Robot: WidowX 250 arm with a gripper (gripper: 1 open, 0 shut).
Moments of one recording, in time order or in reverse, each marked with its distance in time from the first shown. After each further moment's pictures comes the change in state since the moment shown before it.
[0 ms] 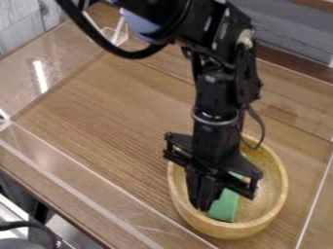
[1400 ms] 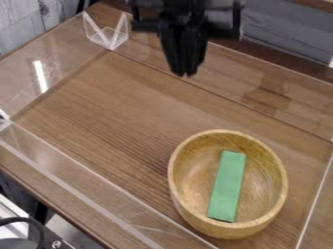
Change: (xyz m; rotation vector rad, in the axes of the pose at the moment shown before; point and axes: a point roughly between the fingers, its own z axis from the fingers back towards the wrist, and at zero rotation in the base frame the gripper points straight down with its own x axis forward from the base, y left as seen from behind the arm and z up) arm 0.024 0.047 0.115 -0.054 -0.190 0.237
